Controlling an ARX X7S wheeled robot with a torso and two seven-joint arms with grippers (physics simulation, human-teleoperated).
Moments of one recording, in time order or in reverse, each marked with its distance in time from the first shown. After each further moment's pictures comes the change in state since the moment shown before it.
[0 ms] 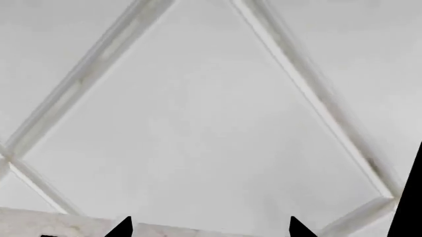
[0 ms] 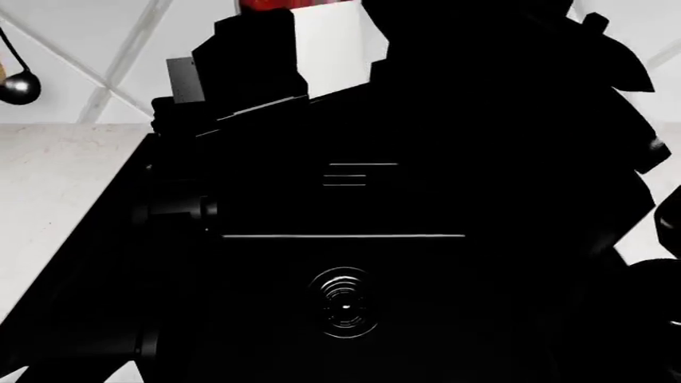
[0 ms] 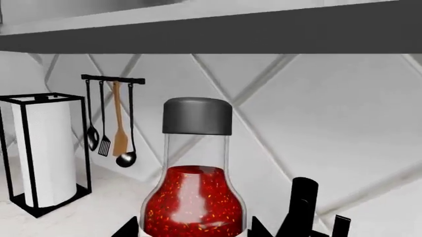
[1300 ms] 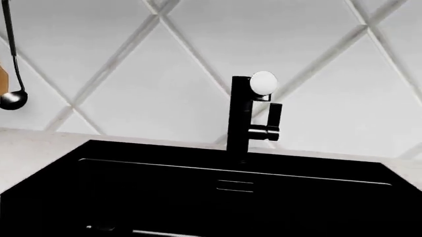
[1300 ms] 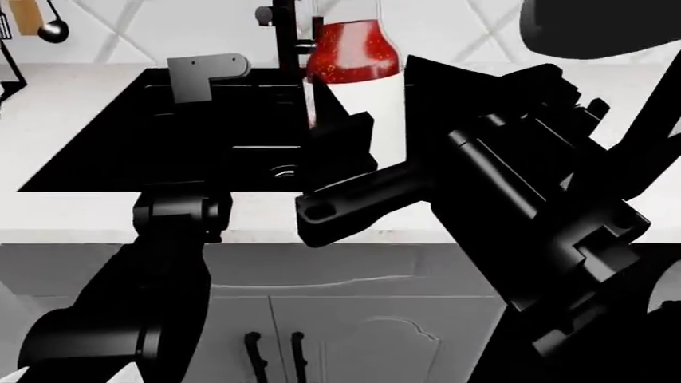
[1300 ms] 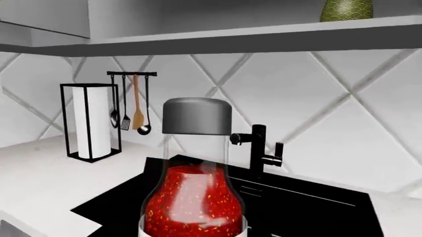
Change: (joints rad) left arm 0.005 0.000 0.015 0.000 -0.001 0.027 0.003; right arm -0.249 0.154 0.022 -0.145 -0.196 -0.019 -0.125
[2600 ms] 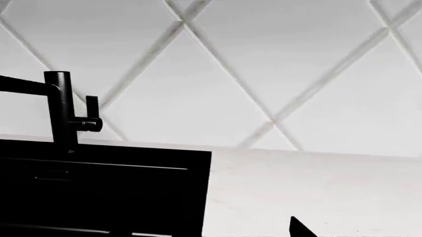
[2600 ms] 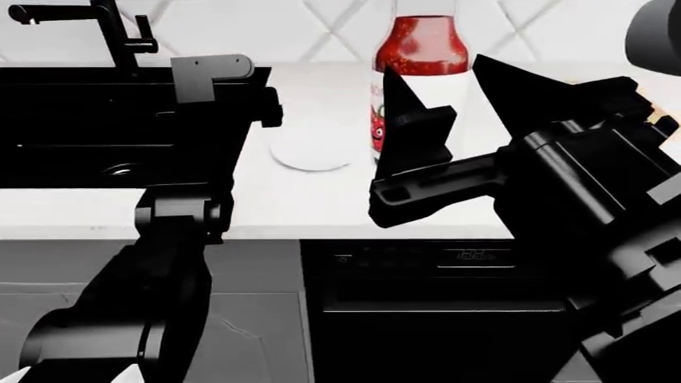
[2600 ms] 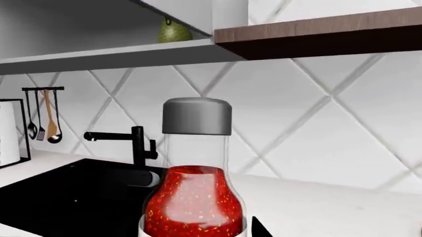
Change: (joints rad) left arm 0.003 0.002 0.021 0.000 -0.003 0.017 0.006; right arm -0.106 0.145 0.073 -0.056 -0.070 -0.042 -0.042
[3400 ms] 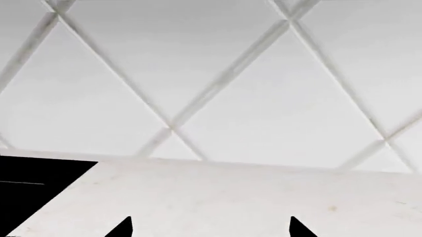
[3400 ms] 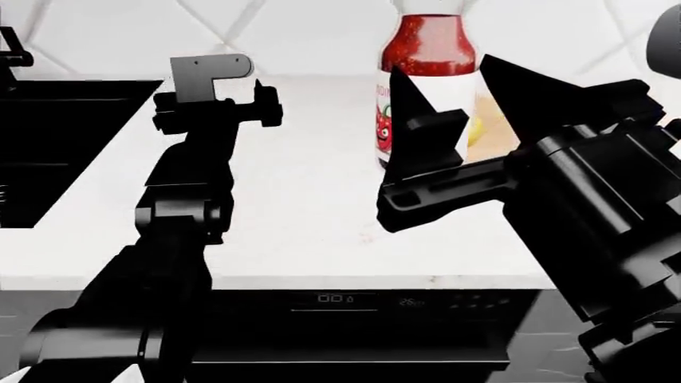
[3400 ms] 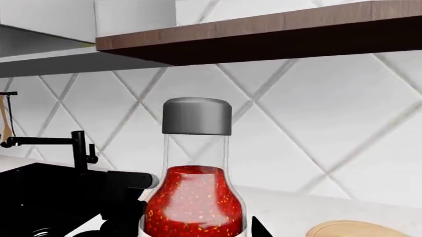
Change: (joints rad) left arm 0.001 0.000 0.001 0.000 -0.001 0.008 -0.001; right arm -0.018 0.024 0.017 -0.021 -0.009 -0.014 -0.018
